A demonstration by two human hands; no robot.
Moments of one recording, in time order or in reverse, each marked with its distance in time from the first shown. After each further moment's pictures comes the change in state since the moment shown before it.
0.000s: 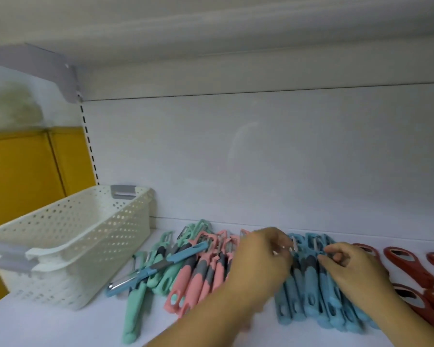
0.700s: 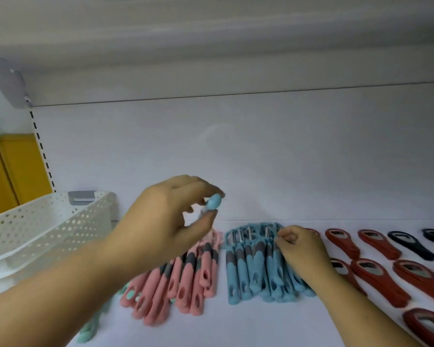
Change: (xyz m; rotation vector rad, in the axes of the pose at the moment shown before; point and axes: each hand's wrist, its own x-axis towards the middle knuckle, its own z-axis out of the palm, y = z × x) left_hand -0.023 0.045 -0.091 0.491 0.087 0.794; right_hand 0.005 0.010 -0.007 0.126 0.004 0.036
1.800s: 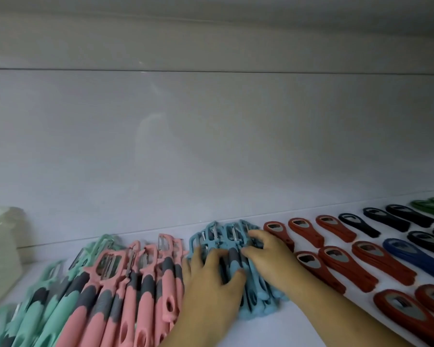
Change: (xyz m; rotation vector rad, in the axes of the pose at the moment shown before) left_hand -0.025 0.000 0.186 -0.466 -0.255 -0.767; right_hand -0.001 -0.007 0.012 0.025 -0.117 0.206
